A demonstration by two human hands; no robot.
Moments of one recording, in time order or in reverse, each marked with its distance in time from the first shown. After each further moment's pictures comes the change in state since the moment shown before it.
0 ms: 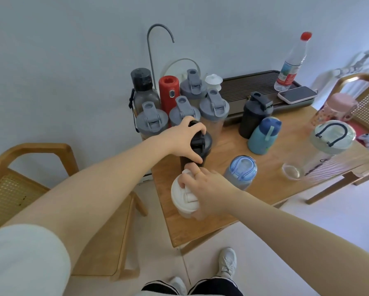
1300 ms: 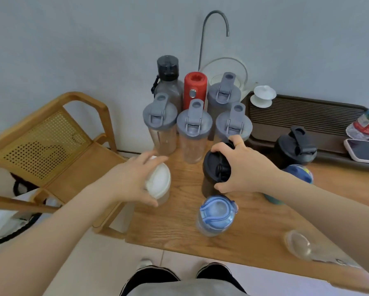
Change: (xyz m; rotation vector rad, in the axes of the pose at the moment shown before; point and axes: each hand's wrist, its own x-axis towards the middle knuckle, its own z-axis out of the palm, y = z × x) left_hand -0.057 0.030 0.052 -0.106 -0.021 -0.595; right_hand 0.034 0.170 -0.073 0.023 -0.045 -0.138
